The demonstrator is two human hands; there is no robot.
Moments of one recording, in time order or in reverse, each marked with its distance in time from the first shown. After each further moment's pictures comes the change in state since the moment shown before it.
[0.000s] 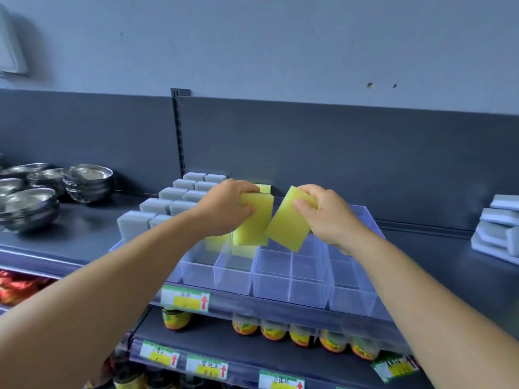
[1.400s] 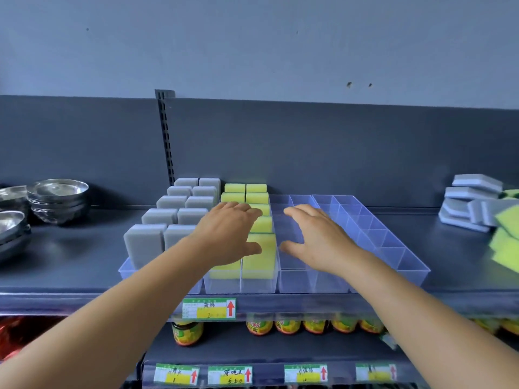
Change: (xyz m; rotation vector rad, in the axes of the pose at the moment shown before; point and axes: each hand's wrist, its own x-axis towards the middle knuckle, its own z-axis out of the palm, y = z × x) left_hand -0.016 -0.056 -0.004 0.519 -0.149 0.382; right_hand -0.044 -0.044 0.057 -0.553 -0.097 -0.028
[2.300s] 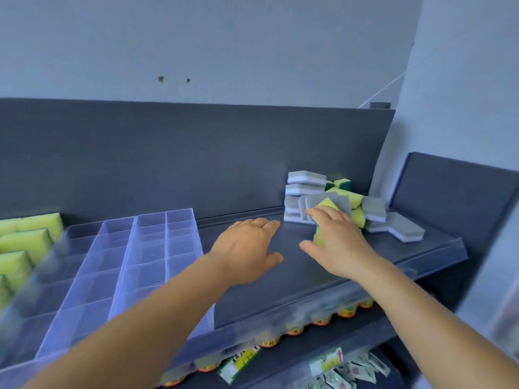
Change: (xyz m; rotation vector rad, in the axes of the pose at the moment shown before) left_hand 0.190 0.331 0.026 -0.228 -0.018 0.405; right_hand -0.116 0.328 -0.117 -0.154 0.144 0.483
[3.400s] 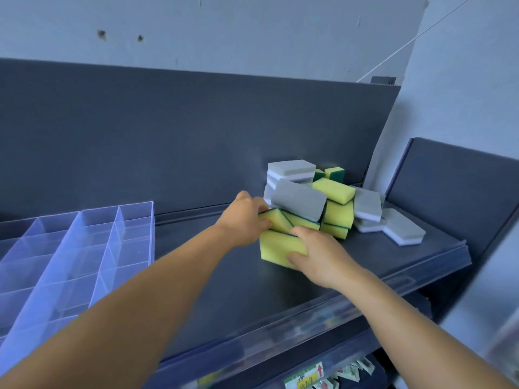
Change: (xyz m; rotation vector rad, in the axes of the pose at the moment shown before) left_hand 0.134 -0.013 0.055 -0.475 0.011 -0.277; right_hand 0.053 0.065 0.045 0.165 -0.178 0.028
